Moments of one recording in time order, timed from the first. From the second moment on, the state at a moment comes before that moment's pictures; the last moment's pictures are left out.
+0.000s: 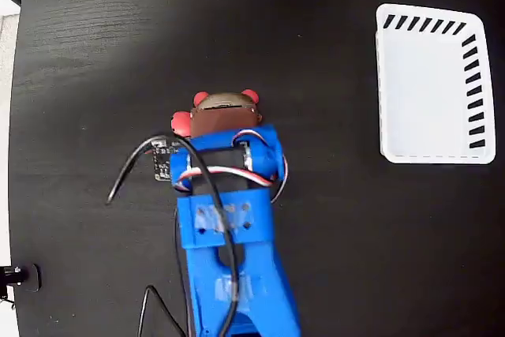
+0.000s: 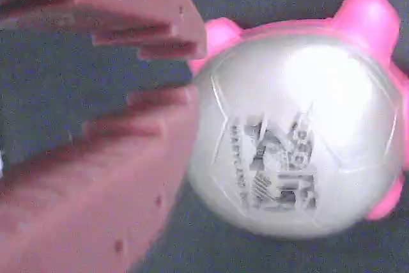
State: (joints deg) arm -0.8 96.7 103.2 76.4 -2.5
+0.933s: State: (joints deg) arm -0.8 92.9 101.4 79.3 -9.5
